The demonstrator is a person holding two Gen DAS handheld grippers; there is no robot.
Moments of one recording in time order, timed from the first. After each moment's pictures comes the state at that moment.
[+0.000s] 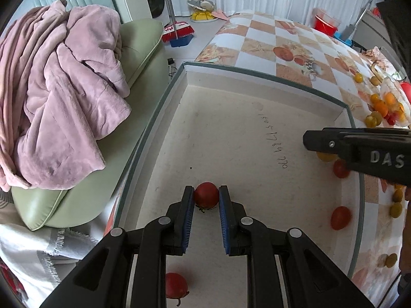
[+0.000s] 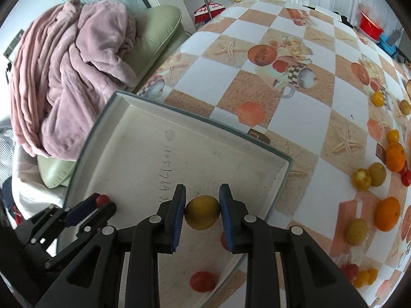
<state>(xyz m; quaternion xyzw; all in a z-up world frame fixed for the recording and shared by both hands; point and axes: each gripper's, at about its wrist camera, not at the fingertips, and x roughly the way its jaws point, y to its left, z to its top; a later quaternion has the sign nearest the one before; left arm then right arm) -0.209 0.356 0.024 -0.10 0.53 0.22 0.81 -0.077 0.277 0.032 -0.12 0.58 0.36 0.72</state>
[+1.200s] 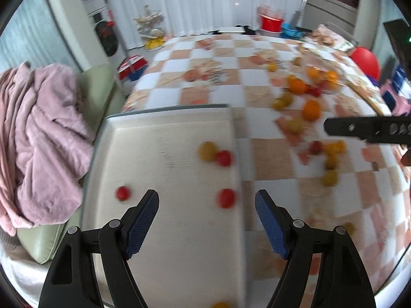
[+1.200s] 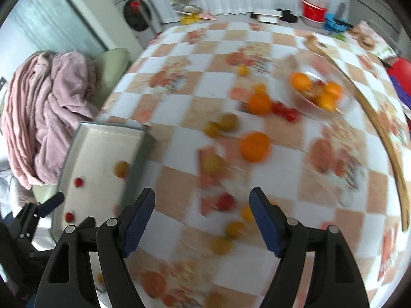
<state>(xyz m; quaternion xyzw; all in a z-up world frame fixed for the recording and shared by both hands) -0.206 0.226 0.081 0.00 0.50 0.12 0.86 -0.073 0.076 0.088 -0.04 0.56 0.25 0.79</state>
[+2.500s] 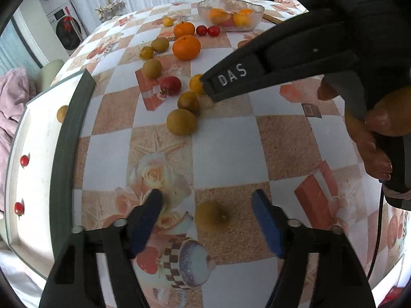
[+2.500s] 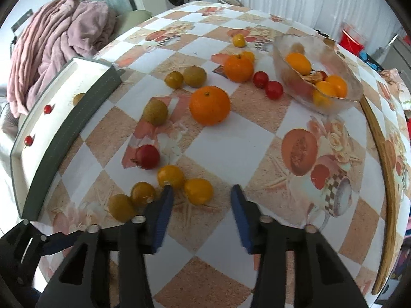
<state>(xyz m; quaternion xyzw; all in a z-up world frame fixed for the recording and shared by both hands) -0.200 0.051 0.013 -0.01 0.56 0.05 0.83 -0.059 0.043 0.028 -0.18 0.52 0.36 0.75</state>
